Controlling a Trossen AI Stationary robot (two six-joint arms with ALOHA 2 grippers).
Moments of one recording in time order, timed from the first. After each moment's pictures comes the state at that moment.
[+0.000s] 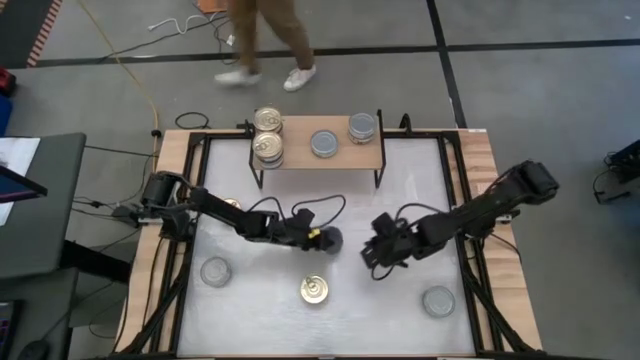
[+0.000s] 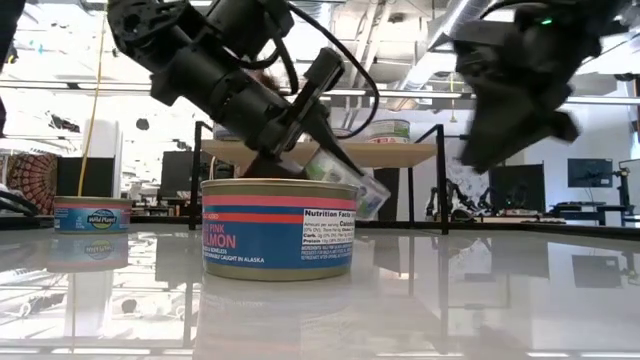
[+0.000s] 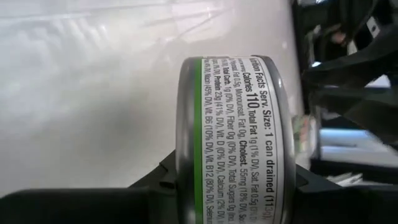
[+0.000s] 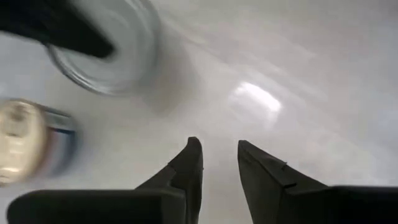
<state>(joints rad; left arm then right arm) -0.13 1.81 0.89 0.41 -0.16 -1.36 0.39 1.44 0.86 -0.51 0.43 1.22</state>
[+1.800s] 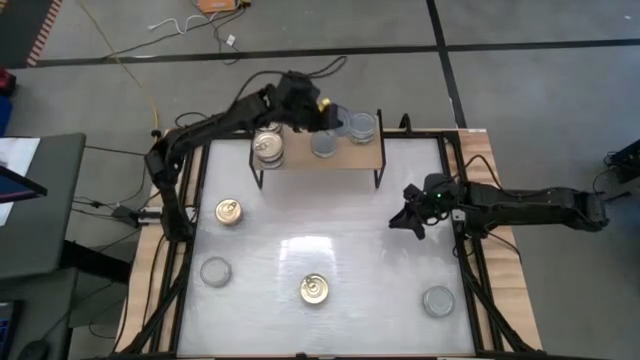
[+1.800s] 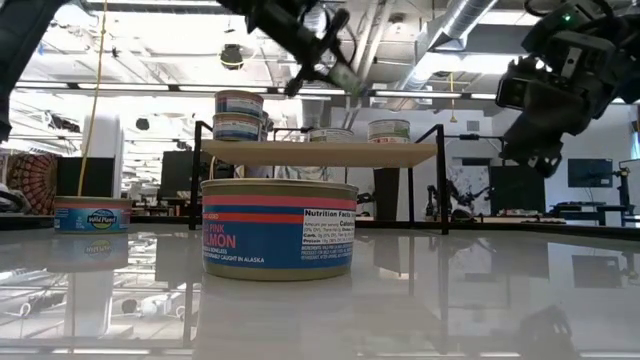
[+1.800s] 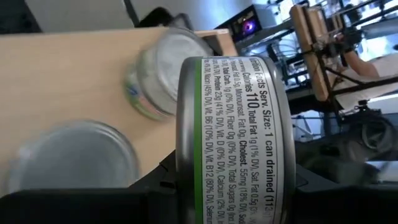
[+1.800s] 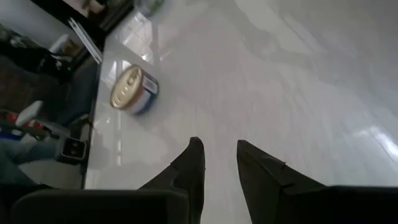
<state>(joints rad) 0.51 1.83 1.84 -0.50 0.22 -0.86 -0.24 0.70 0.29 -0.16 -0.40 0.50</state>
